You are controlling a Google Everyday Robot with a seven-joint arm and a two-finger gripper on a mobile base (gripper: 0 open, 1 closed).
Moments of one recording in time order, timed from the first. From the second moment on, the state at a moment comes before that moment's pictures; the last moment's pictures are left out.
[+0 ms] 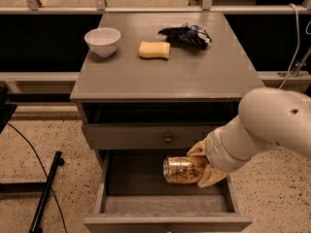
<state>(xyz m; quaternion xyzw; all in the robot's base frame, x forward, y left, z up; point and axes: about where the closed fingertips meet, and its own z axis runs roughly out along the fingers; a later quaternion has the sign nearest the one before) 0.415 -0.119 0.727 -0.79 0.58 0.06 0.19</state>
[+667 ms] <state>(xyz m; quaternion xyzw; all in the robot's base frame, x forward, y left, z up) 0.432 -0.115 0.704 -0.80 0.55 0.00 0.24</state>
